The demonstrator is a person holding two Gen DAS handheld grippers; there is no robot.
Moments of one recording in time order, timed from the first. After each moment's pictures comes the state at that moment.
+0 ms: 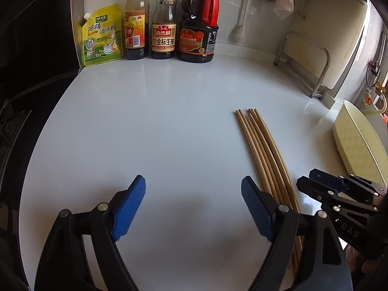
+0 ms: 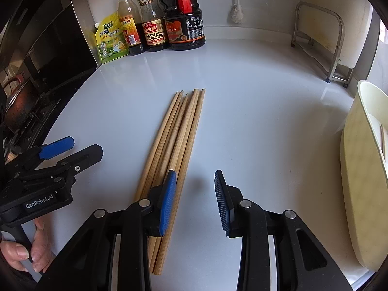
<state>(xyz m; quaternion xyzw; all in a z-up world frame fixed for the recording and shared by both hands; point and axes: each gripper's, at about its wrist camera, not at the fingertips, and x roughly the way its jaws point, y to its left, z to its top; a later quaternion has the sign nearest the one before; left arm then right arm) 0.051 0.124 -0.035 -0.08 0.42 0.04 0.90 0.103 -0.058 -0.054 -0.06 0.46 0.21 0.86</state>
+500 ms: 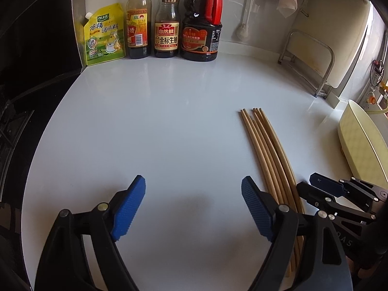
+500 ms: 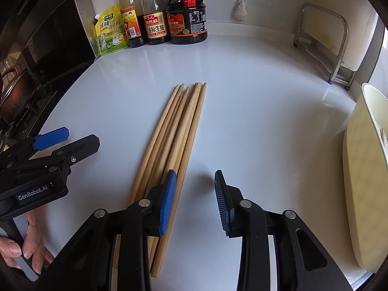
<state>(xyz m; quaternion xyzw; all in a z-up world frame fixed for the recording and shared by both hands) 0.055 0.124 -0.039 -0.08 0.43 0.05 0.90 0.104 -0.053 -0.060 -0.08 0.47 0.21 0.86</state>
